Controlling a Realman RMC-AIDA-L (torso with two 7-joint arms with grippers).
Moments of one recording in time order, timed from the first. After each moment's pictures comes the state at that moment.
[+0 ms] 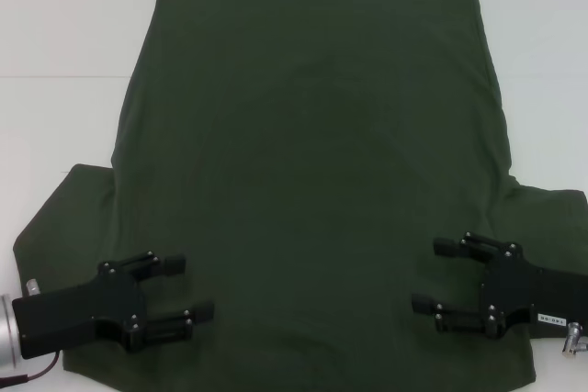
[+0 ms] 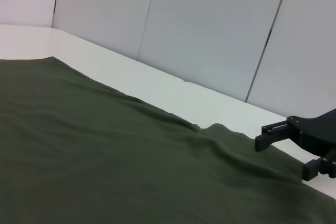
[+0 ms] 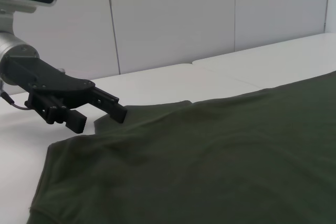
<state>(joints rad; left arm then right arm) -0.38 -2.11 0.50 0.60 2.12 1.61 -1.18 0.41 2.09 -0.70 -0.53 -1.96 -1.46 1.00</state>
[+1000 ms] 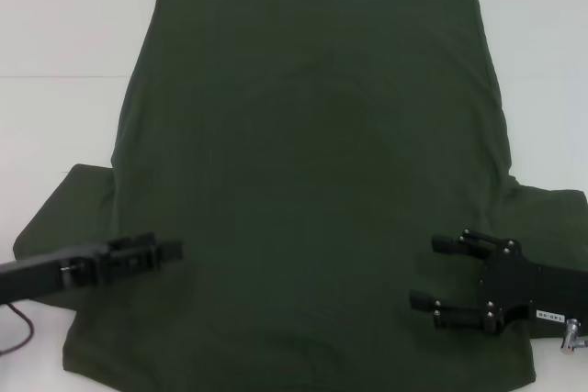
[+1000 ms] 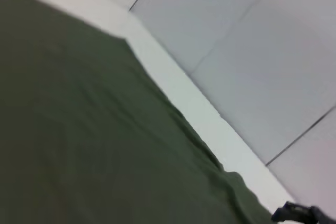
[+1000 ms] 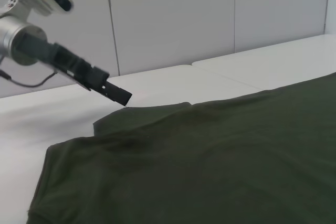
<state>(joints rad) -0.42 -2.07 0.42 0.63 2.13 1.64 -1.73 0.41 2.09 -0.70 -0.53 -1.96 -1.46 1.00</state>
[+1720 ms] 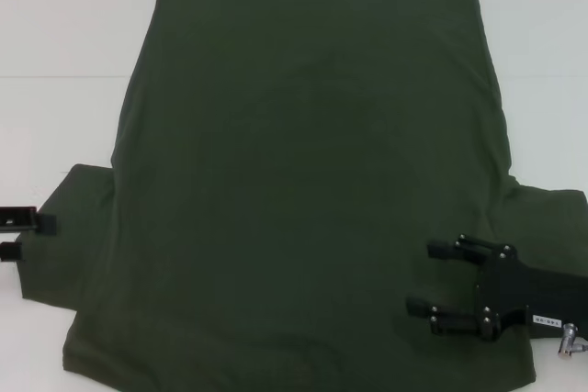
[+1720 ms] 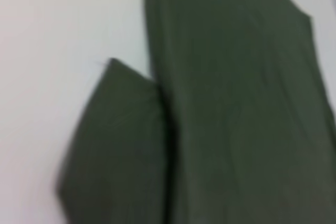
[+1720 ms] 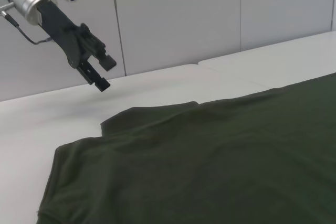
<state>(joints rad) -0.49 -1.91 0.45 0.89 2.44 1.67 -2.52 0.42 2.09 -0.71 -0.52 -1.97 -1.47 1.01</state>
